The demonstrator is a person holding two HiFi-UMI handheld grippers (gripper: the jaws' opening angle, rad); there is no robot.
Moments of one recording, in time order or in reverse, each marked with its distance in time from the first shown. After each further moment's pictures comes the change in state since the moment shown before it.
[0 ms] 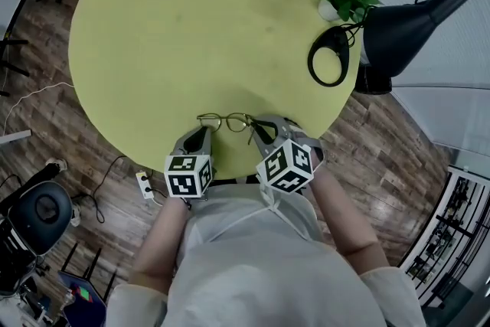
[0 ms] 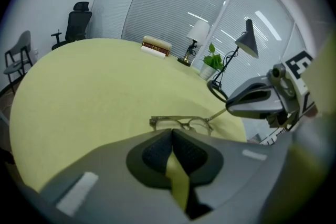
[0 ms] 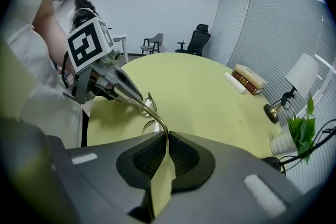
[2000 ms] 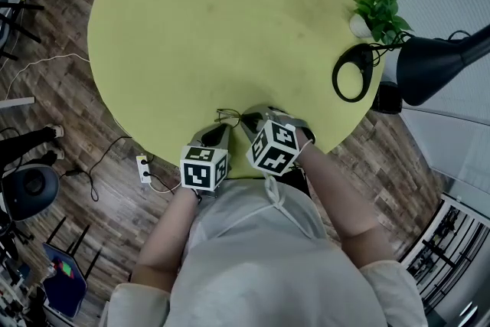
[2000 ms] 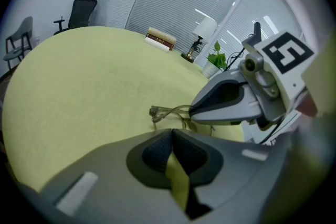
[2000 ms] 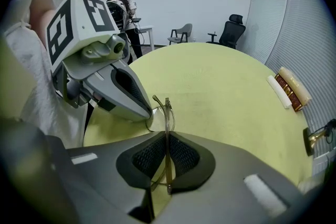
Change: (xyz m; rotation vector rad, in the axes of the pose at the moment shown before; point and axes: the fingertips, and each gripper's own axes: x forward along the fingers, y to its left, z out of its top) left arm 0.010 0.004 -0.009 -0.081 0.053 -0.031; right arm 0.074 0.034 0.038 -0.205 0.074 0.271
